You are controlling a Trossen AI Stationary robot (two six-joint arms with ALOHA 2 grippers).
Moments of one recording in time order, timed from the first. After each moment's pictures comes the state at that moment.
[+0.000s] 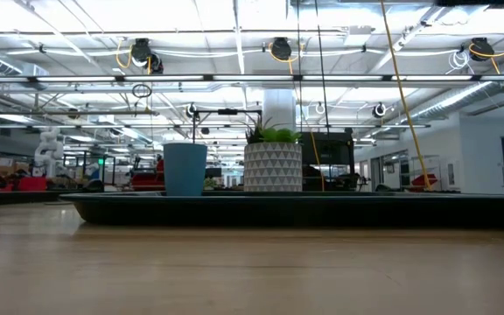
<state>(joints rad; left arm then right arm) -0.51 2.36 1.84 -0.02 -0.18 0.57 1.04 1.77 1.26 -0.60 -0.06 1.31</state>
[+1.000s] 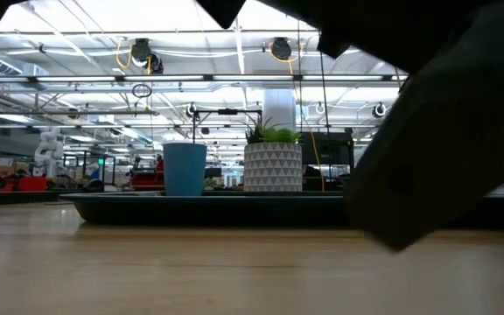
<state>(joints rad) -0.45 2.49 1.93 0.00 -0.05 0.89 1.03 1.77 1.26 -0.57 0.05 1.33</state>
